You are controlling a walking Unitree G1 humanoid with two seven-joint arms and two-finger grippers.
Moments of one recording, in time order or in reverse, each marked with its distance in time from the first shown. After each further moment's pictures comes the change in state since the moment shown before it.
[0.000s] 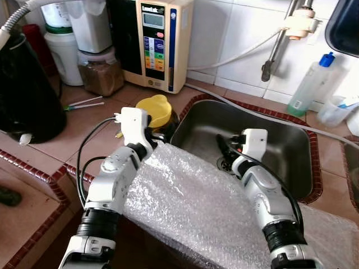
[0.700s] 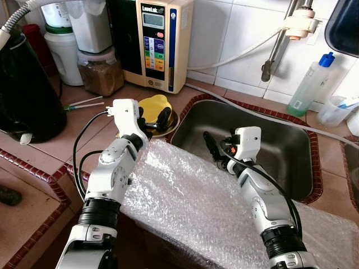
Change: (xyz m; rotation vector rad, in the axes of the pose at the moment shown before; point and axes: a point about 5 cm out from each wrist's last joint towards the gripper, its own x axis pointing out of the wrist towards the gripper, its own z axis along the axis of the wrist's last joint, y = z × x) left arm 0.004 0.004 0.010 -0.015 -0.044 0.035; right arm 0.000 0.008 0.006 -0.041 -0.035 0.039
